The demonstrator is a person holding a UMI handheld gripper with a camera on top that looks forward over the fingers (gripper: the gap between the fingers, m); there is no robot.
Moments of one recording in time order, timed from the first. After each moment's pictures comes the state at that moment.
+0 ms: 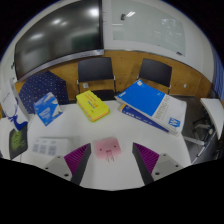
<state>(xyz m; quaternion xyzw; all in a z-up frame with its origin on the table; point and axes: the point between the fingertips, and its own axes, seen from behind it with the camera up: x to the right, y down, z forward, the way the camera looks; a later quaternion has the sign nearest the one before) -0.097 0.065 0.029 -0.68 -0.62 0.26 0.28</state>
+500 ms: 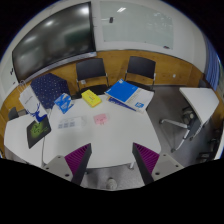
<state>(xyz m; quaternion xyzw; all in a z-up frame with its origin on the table) 0.135 0.091 0.205 -0.72 -0.61 0.23 0.24</state>
